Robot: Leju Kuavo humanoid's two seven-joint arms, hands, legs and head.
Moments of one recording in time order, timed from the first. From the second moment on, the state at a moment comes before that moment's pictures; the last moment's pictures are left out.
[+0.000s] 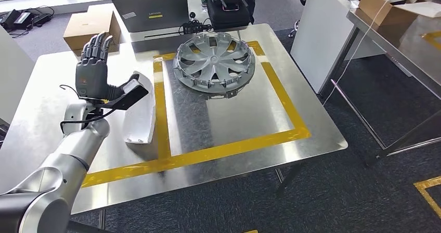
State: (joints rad) left arm -0.96 -0.03 -0.08 -0.34 -1.10 0.70 -0.55; right arm -0.06 0.12 -1.18 -0.17 1.00 -0.01 -0.04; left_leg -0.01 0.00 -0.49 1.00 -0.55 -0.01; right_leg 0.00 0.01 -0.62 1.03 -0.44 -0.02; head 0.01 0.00
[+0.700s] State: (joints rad) left arm -1.00 -0.12 -0.08 -0.46 -1.12 0.70 -0.68; right arm -0.07 0.14 -1.18 -0.17 1.00 -0.01 -0.03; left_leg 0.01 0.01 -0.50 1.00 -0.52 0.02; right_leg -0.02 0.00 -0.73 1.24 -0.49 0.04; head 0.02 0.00
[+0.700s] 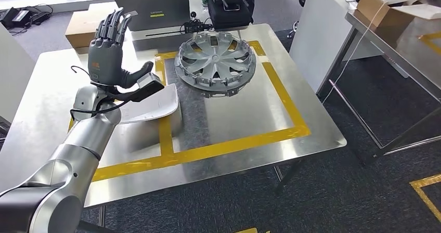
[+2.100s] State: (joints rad) left arm -1.04 -0.10 -0.08 -0.44 -1.12 0.70 -0.66; right arm -0.08 0.13 -1.18 -0.17 0.98 -0.01 -0.03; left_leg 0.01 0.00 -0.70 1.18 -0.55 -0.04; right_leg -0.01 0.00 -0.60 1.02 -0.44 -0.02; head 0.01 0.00
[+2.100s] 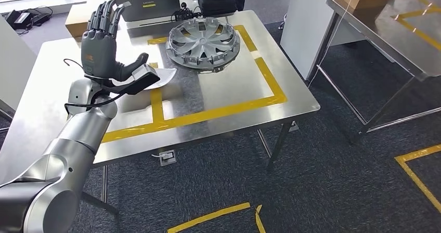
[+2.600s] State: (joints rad) left arm -1.03 -0.07 -0.08 -0.46 -1.13 0.70 -0.65; right arm -0.07 0.13 -1.18 -0.18 1.01 0.02 -0.04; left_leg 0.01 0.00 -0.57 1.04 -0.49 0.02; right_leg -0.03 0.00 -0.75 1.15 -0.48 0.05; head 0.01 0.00
